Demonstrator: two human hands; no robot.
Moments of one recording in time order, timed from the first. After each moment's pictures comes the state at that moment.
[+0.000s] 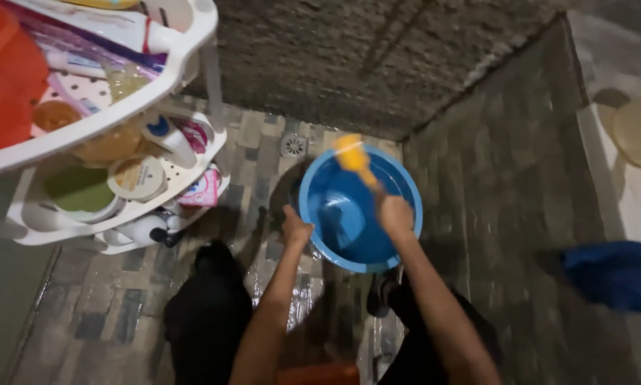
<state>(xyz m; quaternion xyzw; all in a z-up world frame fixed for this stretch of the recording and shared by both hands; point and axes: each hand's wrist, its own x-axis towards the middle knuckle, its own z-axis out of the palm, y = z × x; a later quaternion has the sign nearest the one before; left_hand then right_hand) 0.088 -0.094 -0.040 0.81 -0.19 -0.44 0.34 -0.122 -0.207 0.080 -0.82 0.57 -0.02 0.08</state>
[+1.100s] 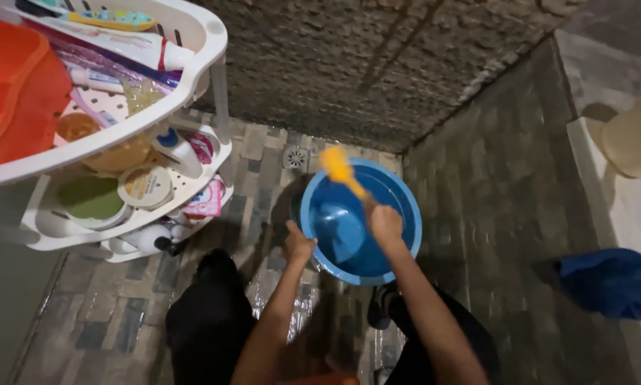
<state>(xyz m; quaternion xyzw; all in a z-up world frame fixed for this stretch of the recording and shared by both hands) 0.078 -0.075 -0.018 0.82 -0.19 -0.46 0.29 -0.114 -0.220 0.032 -0.83 0.55 0.00 0.05</state>
